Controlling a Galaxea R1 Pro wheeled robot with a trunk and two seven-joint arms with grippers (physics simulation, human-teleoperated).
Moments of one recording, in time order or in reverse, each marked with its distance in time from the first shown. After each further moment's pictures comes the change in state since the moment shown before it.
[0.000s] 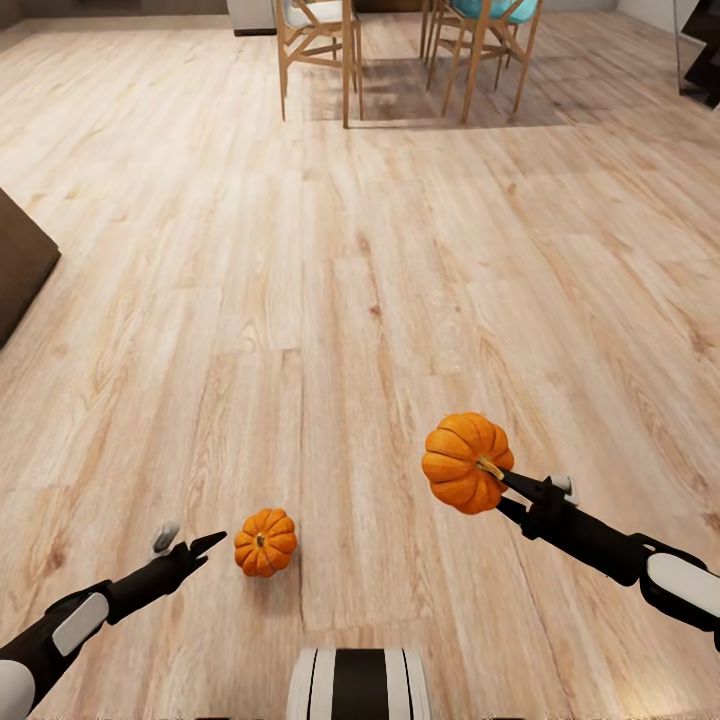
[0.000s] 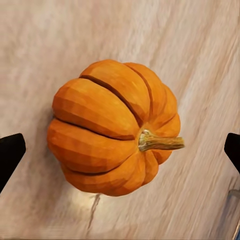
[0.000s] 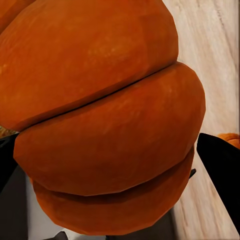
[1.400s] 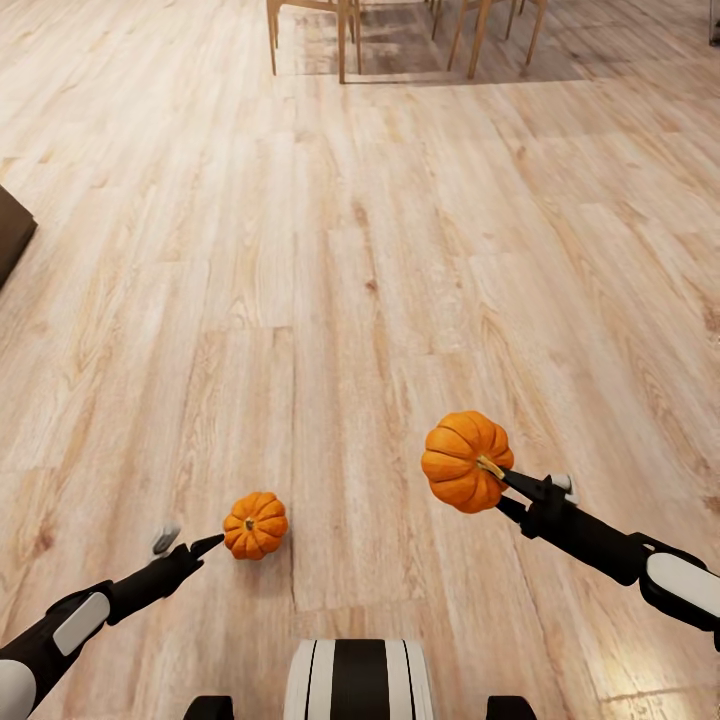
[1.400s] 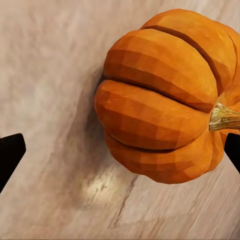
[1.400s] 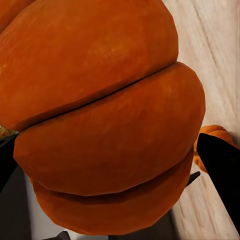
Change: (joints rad) left arm 0.000 -0.003 0.003 -0.001 -0.001 -0.004 0.075; right arm -0.001 0.000 0.000 -0.005 0.000 -0.003 0.007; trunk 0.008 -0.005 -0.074
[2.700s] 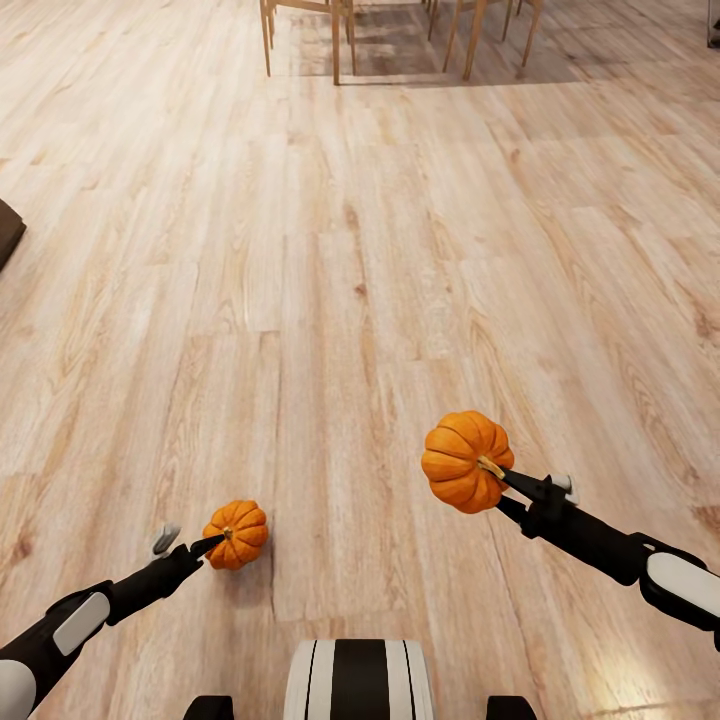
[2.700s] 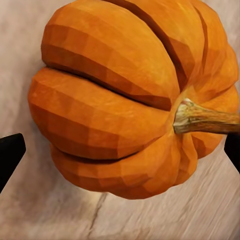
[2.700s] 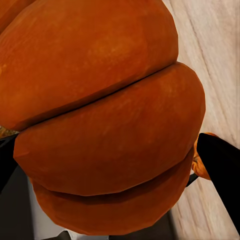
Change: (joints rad) left arm 0.000 0.000 0.000 0.000 0.000 0.001 0.005; right arm 0.000 -0.001 -0.001 -0.001 -0.001 0.002 0.000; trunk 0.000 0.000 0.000
